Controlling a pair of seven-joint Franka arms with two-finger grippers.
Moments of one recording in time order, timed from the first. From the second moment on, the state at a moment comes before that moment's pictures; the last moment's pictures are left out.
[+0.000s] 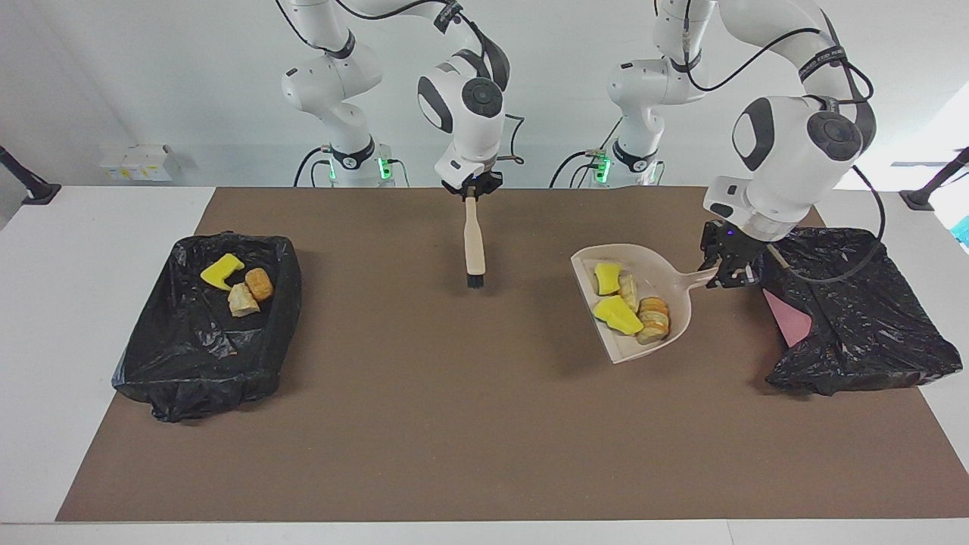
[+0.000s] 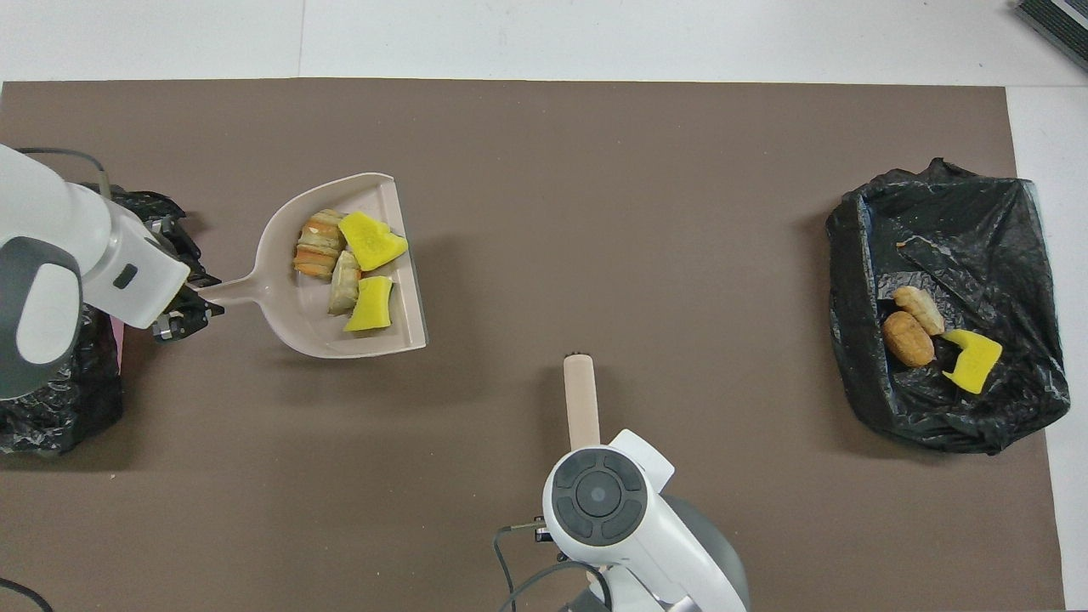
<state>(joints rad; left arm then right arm) 0.05 0.08 -0.10 -1.87 -0.04 1.89 1.41 0.60 -0.06 0.16 -2.26 0.18 1.93 0.65</state>
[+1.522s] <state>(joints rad) 0.55 0.22 -0.11 -1.60 0.54 2.06 1.91 0.72 -0.09 0.17 -2.36 0.27 2.11 0.69</state>
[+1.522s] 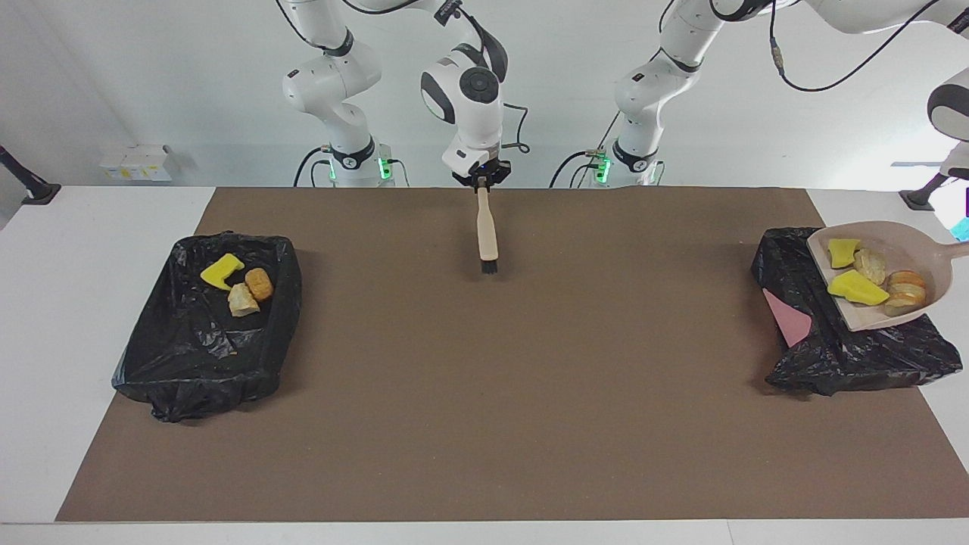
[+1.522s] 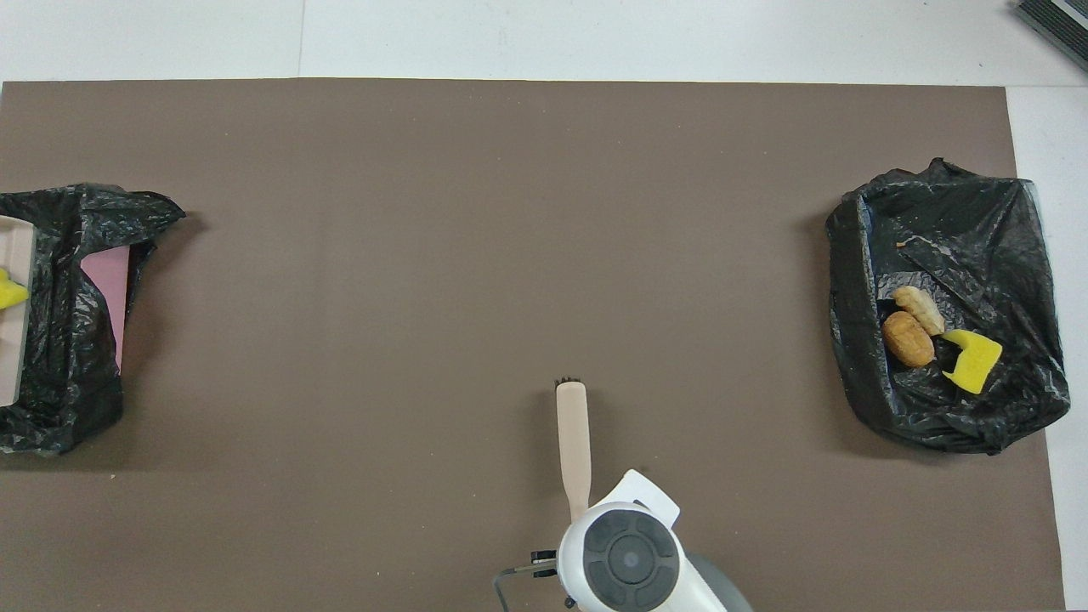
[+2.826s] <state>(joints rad) 0.35 -0.07 -0.14 -1.89 0.99 1.85 1.37 0.78 0.00 0.16 -2.34 0.30 2.16 0.75</state>
